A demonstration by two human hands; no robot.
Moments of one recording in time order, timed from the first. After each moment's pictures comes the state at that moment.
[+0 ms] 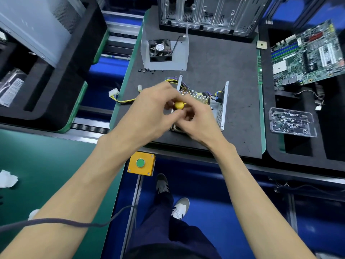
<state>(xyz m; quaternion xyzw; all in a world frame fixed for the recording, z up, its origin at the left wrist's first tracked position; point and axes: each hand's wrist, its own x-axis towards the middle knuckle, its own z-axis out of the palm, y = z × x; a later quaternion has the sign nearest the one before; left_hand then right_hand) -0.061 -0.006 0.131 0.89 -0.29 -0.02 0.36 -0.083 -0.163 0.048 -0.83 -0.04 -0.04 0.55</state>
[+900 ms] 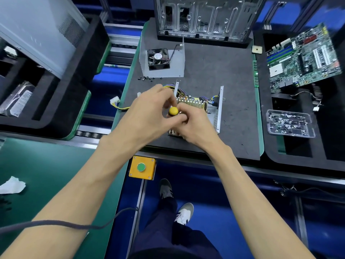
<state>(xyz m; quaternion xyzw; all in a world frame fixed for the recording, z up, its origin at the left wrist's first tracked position) -0.062 -0.016 0.142 0.92 -0.26 -0.03 0.31 -0.081 -0.164 0.052 -0.84 -0.02 -0.01 0.54</state>
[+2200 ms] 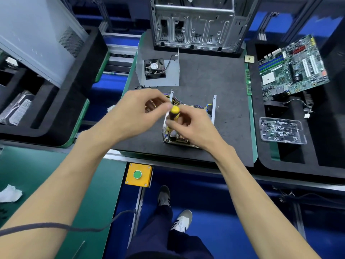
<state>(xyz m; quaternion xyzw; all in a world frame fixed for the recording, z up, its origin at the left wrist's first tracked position) -0.036 -0.002 0.152 0.89 -0.24 -0.08 0.37 -0.076 -0.186 0.074 -0.84 -0.05 -0.01 0.54</state>
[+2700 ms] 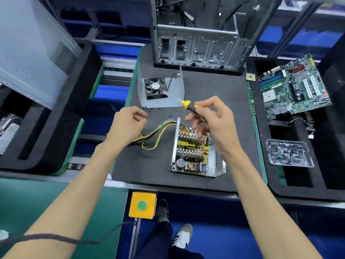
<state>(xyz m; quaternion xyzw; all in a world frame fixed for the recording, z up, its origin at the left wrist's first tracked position) 0.082 0.028 0.061 0.90 -0.02 -0.10 0.42 -0.017 -0.197 0.109 -0.65 0.10 -0.07 0.75</state>
